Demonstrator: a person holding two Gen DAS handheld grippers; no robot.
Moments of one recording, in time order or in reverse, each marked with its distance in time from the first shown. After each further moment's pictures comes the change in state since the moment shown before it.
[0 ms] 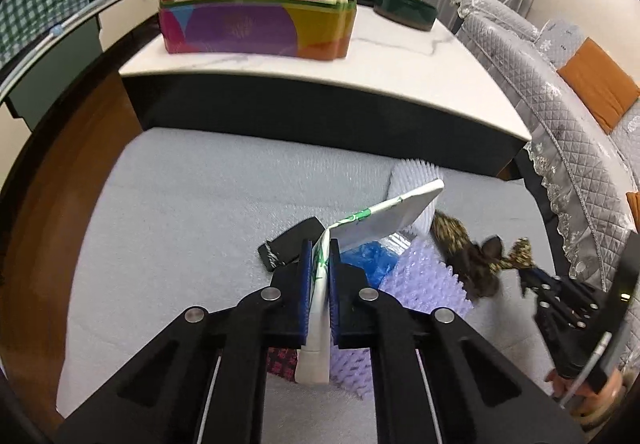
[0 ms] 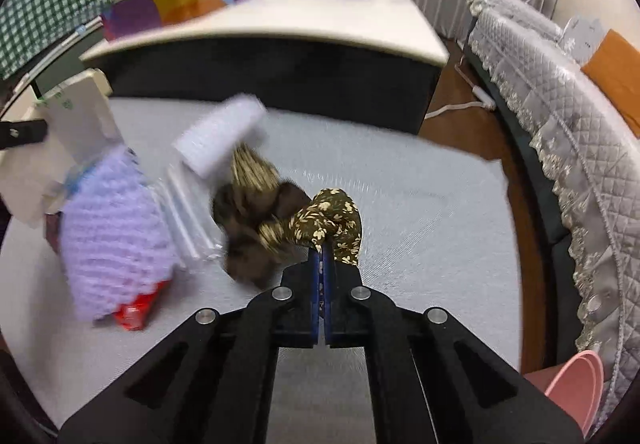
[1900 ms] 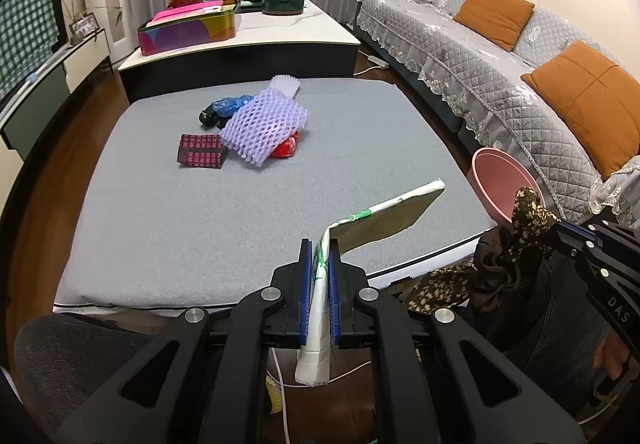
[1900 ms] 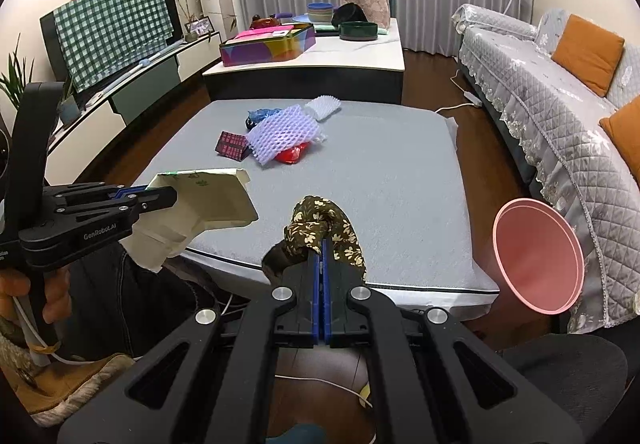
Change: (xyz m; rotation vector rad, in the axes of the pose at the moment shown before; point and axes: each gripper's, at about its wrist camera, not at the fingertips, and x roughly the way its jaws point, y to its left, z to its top) left arm -0.195 -0.062 -0.237 0.256 -0.044 -0.142; right arm -0.291 0.034 -0.210 0.088 -0.095 0.117
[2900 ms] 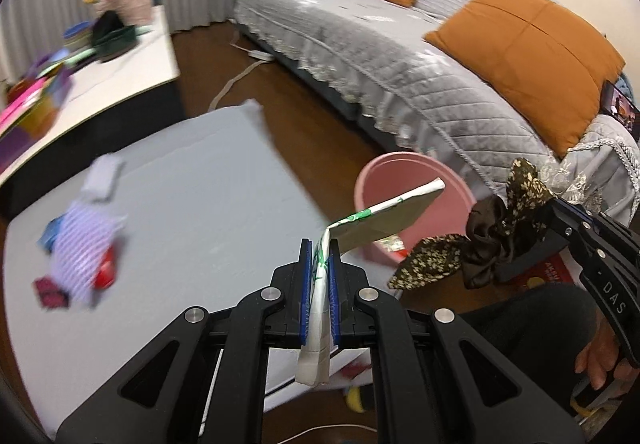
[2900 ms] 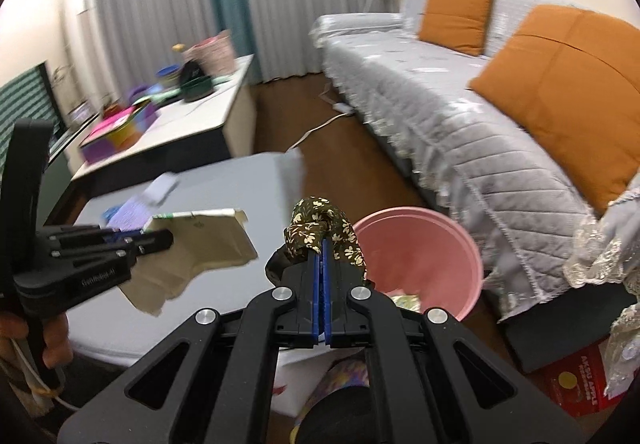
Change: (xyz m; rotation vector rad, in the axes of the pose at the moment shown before) left arm 0.106 -0.209 0.115 0.284 0.074 -0.254; right arm -0.028 -0.212 0.026 0.347 -0.142 -0.343
